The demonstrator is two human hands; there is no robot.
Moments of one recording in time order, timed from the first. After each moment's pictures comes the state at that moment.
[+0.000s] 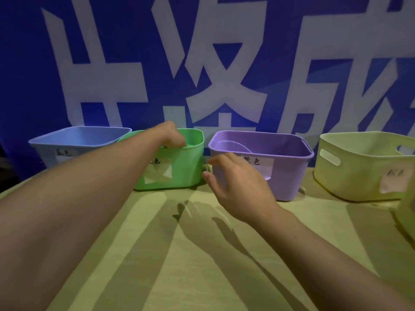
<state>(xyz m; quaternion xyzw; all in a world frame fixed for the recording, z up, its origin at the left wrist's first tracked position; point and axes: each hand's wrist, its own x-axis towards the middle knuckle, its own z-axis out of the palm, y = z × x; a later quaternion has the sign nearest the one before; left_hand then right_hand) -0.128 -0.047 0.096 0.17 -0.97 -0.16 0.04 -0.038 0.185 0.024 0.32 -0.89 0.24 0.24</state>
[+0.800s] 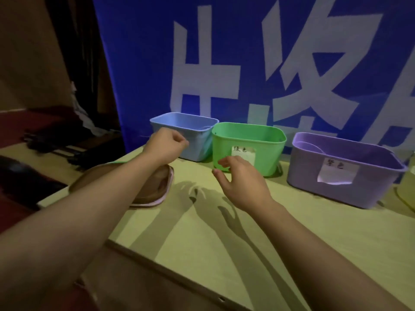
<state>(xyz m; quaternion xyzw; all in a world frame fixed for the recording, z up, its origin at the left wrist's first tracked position) 0.105 -0.181 0.070 0.24 -0.89 -0.28 0.25 0.050 0.040 0.023 0.39 -0.87 0.27 0.15</state>
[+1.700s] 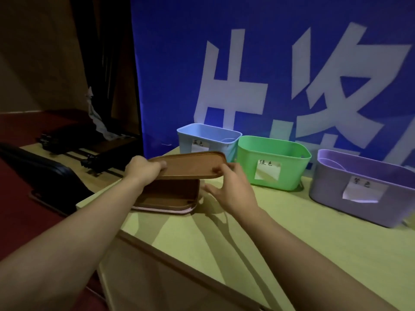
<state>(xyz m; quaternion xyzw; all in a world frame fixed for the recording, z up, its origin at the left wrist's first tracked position) 0.192 -0.271 0.039 0.46 -0.75 -0.39 0.26 0.098 -0.052 0.025 0.37 -0.87 0.32 0.10</state>
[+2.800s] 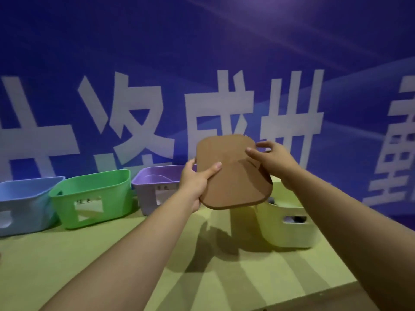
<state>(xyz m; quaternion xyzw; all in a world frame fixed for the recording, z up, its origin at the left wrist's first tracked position) 0.025 0.275 0.113 0.01 -0.66 -0.75 0.06 0.030 0.478 0.156 -0.01 -0.81 0.56 0.17</state>
